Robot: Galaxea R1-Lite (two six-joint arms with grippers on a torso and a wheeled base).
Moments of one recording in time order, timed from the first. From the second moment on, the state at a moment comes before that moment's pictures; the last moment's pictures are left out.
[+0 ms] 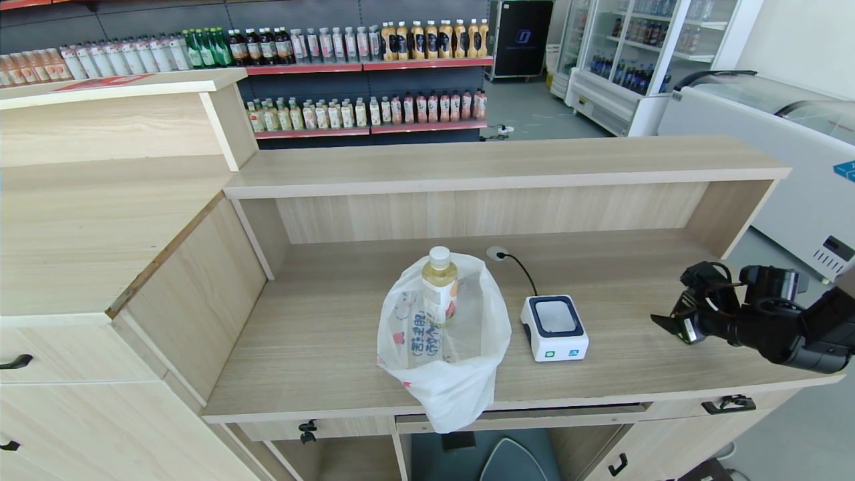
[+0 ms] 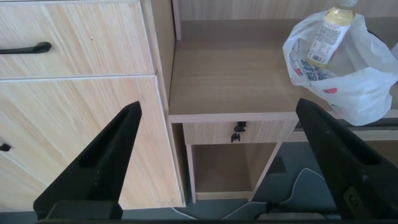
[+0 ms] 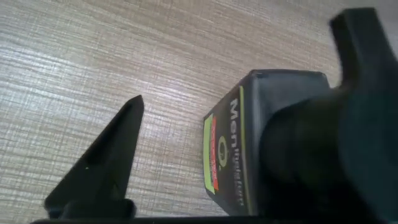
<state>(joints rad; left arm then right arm) 0.00 0.00 0.00 0.00 0.00 0.00 -0.33 2.37 -1.11 -0.79 0.32 -0.58</state>
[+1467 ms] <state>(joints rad) 0.00 0.00 0.00 0.00 0.00 0.00 0.12 1.49 -0.52 -0.89 0.63 -1.97</state>
